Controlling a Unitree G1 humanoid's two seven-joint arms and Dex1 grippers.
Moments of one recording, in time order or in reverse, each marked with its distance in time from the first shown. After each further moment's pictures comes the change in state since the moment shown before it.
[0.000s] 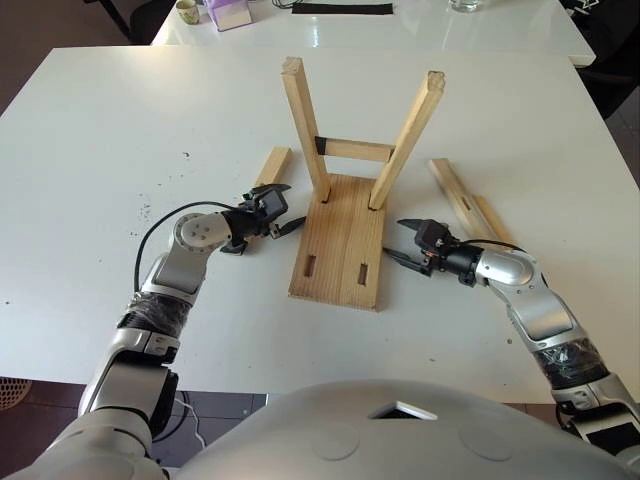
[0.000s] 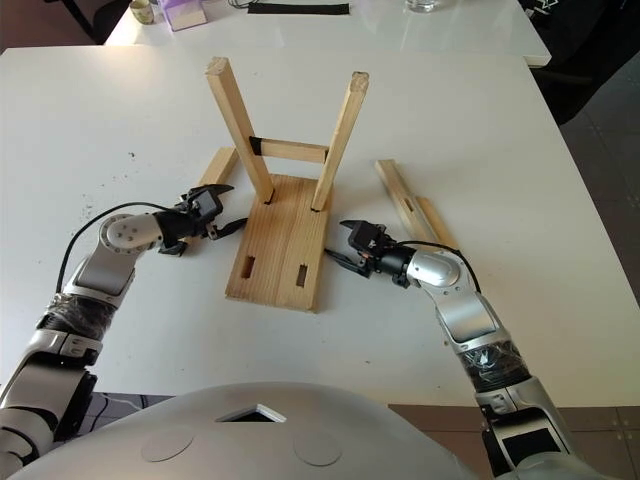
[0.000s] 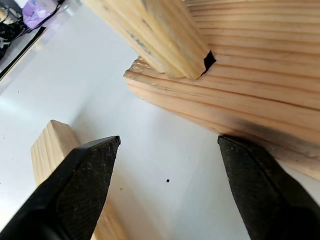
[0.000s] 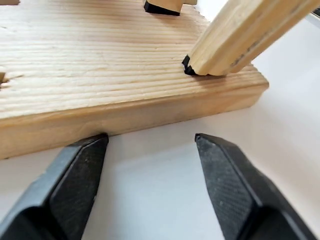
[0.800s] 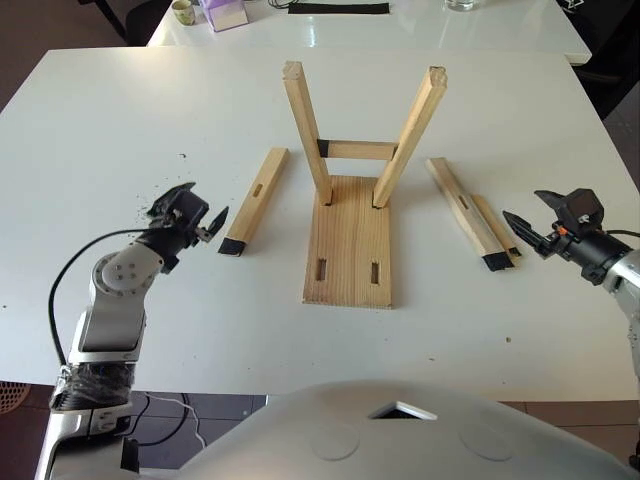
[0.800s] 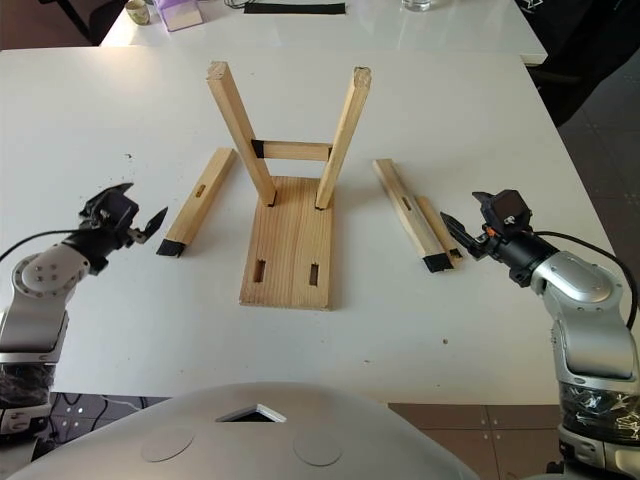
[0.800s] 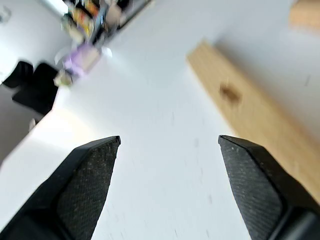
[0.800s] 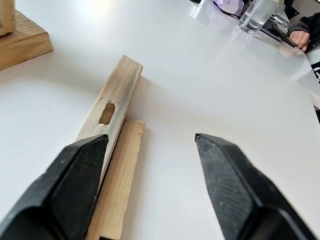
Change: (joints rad) left arm 0.358 0.098 0.316 -0.274 0.062 0.141 0.282; right arm 0.216 -0.136 -0.531 -0.174 0.157 0.194 -0.086
